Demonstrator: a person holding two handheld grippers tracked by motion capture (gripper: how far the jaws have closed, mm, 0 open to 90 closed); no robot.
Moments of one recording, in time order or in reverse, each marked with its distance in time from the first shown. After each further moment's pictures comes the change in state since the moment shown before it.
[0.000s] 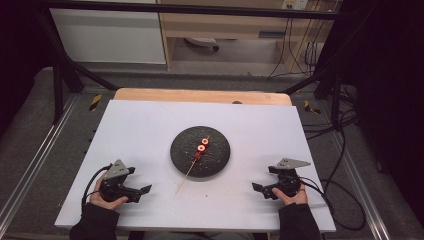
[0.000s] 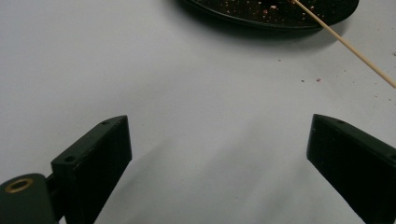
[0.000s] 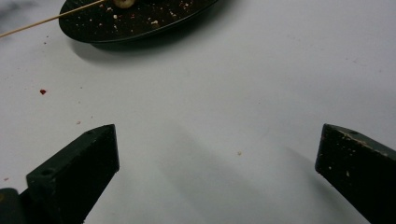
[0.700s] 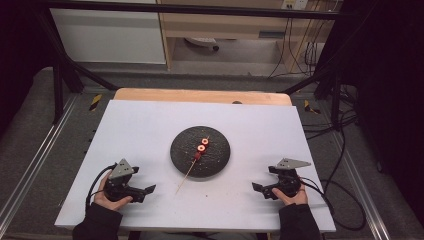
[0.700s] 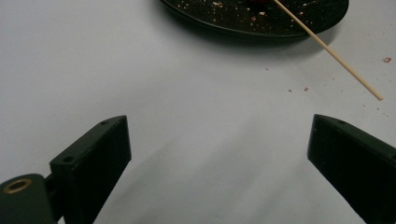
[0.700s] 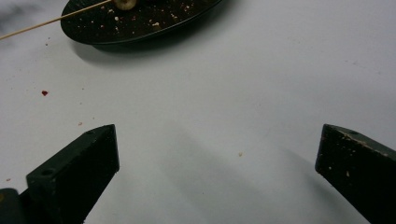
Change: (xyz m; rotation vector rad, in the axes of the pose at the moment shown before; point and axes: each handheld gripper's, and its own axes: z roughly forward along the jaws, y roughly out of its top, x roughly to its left) left arm -0.011 0.010 0.005 0.005 -0.005 0.010; right arm 0.001 0.000 -0.001 -0.001 -0.001 -0.006
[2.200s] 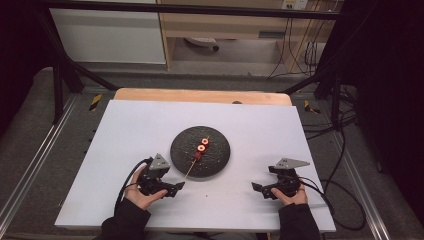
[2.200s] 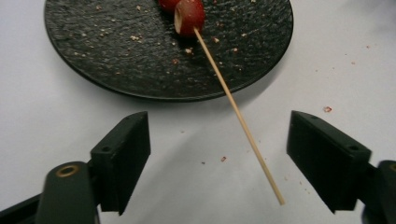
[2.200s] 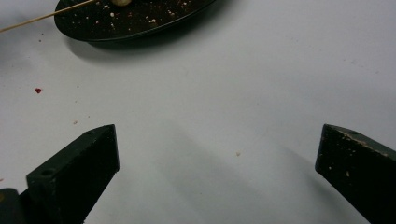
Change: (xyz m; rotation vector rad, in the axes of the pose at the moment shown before) left arm -0.065 0.064 0.046 0.146 -0.017 0.003; right arm 0.001 0.001 0.001 0.013 -0.016 -0.008
